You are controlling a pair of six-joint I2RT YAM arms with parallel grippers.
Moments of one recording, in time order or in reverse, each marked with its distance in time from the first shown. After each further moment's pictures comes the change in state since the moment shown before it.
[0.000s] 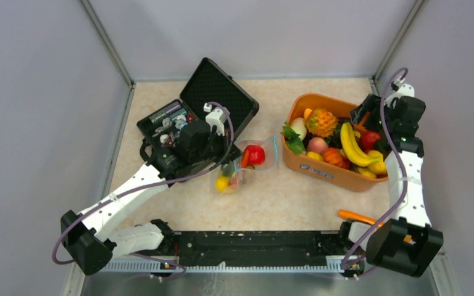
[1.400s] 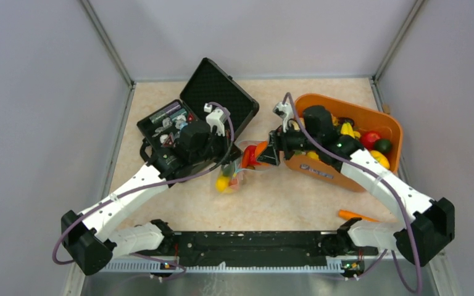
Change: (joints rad) left arm 0.000 0.000 -0.007 0.015 0.010 -0.003; right arm 0.848 0.002 -0.001 -0.003 -0.359 0.003
